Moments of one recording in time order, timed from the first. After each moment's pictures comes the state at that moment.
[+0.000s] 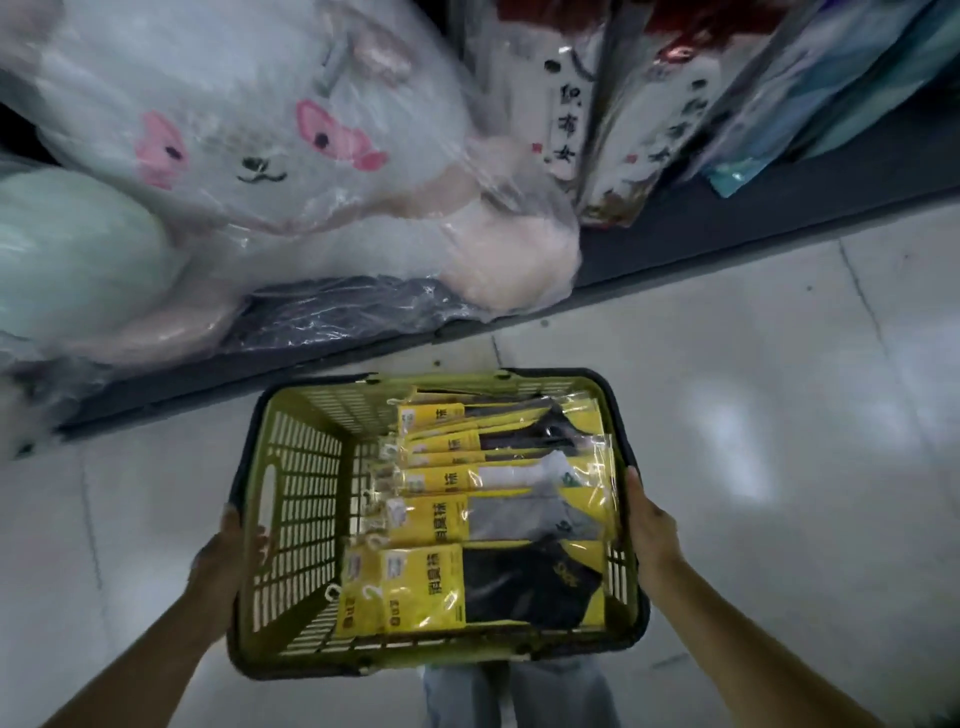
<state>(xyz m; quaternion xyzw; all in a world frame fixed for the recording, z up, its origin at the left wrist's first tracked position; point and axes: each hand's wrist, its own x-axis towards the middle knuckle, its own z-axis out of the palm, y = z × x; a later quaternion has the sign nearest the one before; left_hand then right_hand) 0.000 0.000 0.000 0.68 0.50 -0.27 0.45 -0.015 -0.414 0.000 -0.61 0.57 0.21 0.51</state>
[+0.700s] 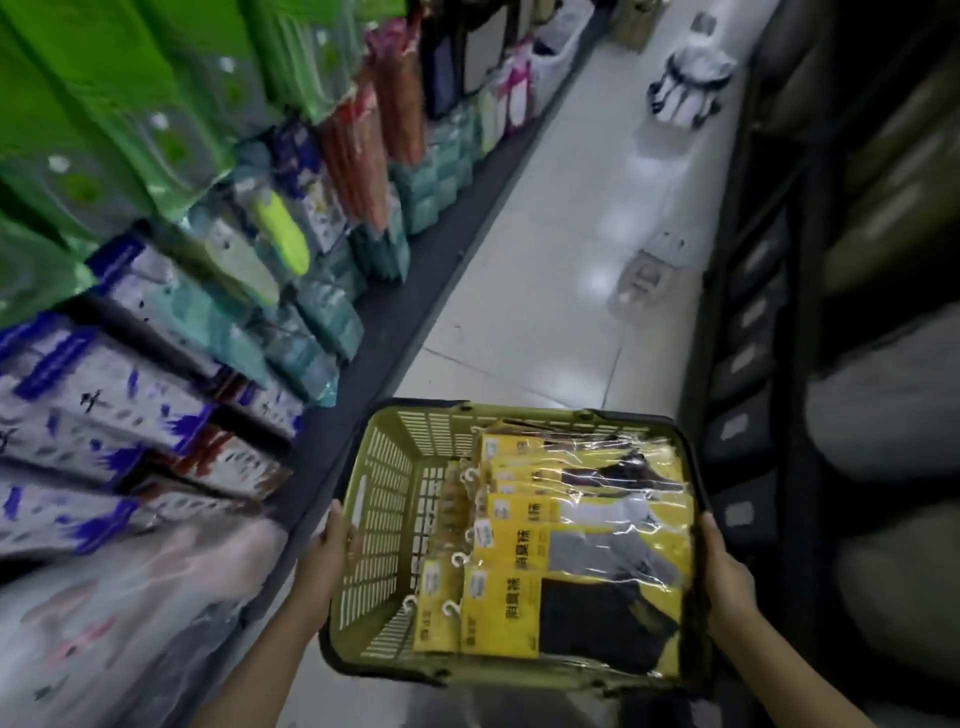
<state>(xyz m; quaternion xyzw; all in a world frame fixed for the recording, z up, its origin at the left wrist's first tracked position) 0.057 -0.466 0.417 0.81 -0.02 -0.41 0.41 -0.286 -0.685 0.465 -0.29 0.79 -0.16 0.51</state>
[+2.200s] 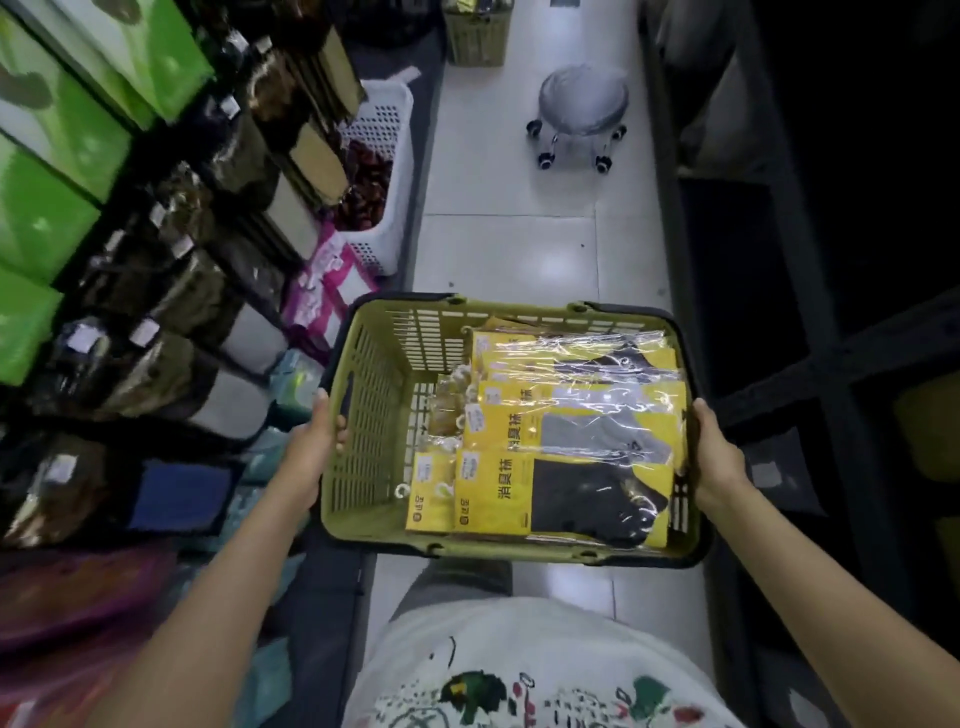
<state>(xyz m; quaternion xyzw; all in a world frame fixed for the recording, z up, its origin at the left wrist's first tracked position) 0.429 -1.639 0.470 0.83 -0.14 -0.43 0.32 0.024 -1.729 0.465 -0.13 0.78 -0.31 0.54</state>
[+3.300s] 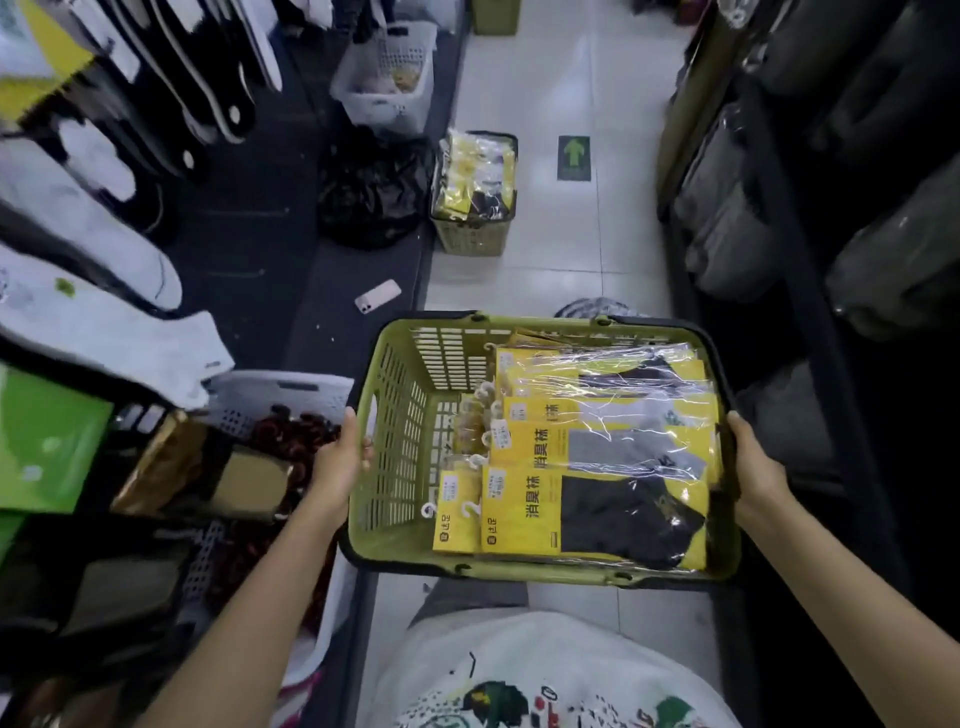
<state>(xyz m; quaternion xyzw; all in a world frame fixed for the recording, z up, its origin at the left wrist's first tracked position) 0.599 -2.523 0.465 0.83 -0.14 -0.42 0.34 0.195 -2.628 0.488 -0.15 0.78 -0.33 0.51</state>
